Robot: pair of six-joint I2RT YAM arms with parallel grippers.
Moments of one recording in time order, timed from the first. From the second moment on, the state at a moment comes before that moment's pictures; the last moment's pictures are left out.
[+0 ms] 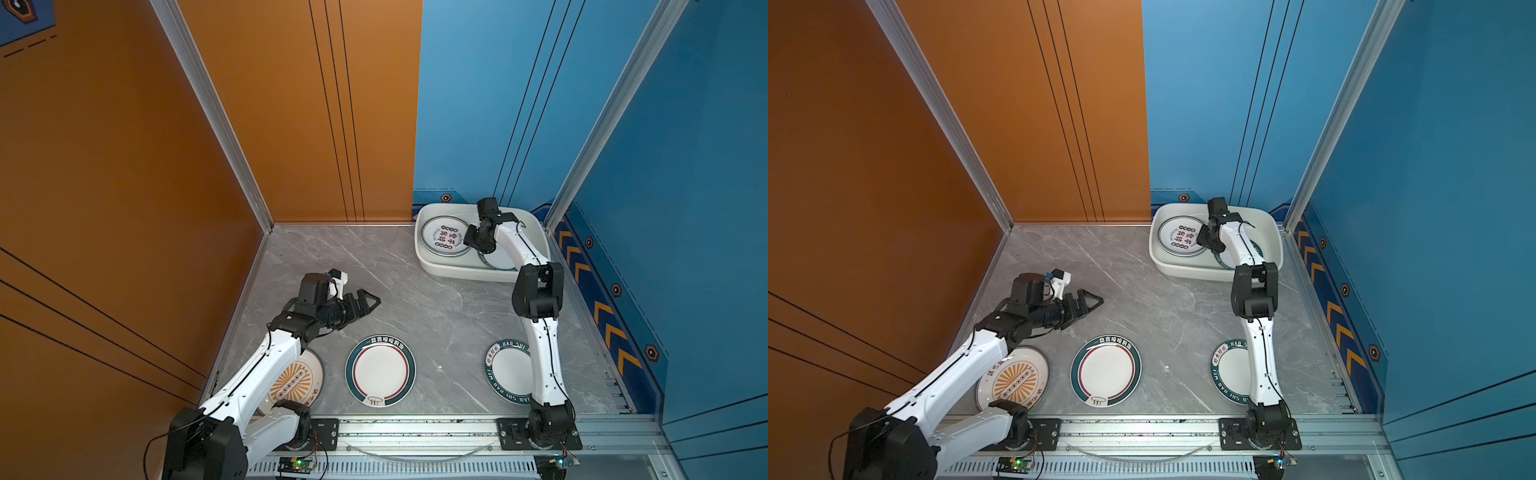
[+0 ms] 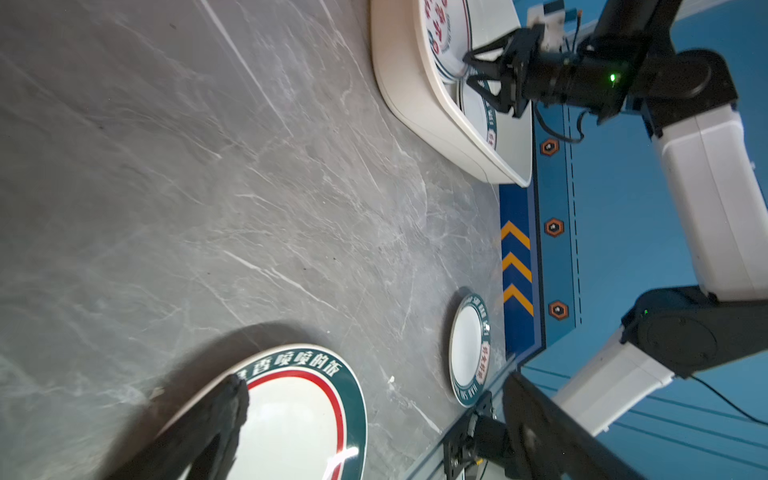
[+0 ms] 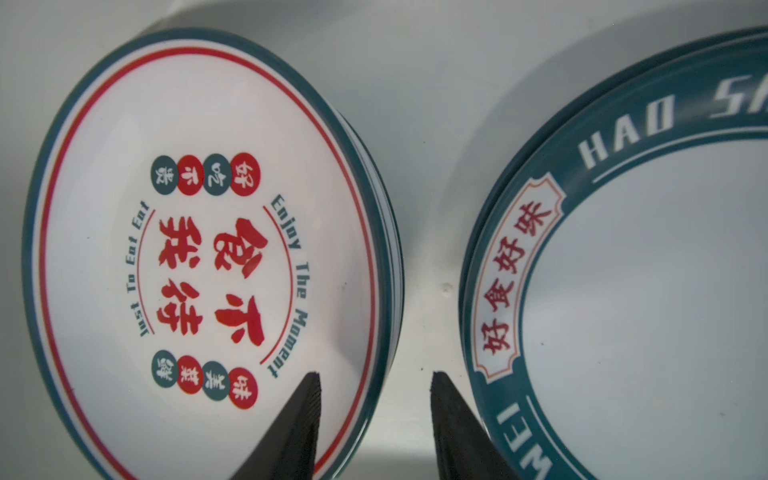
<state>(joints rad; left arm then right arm) -0.32 1.11 0.75 -0.35 0.53 -0.72 0.11 2.49 2.33 -0.90 -0.06 0.50</state>
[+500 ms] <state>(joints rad) -0.76 1.58 1.15 -0.39 0.52 -0.56 0.00 1.71 1.71 -0.70 -0.17 0.48</state>
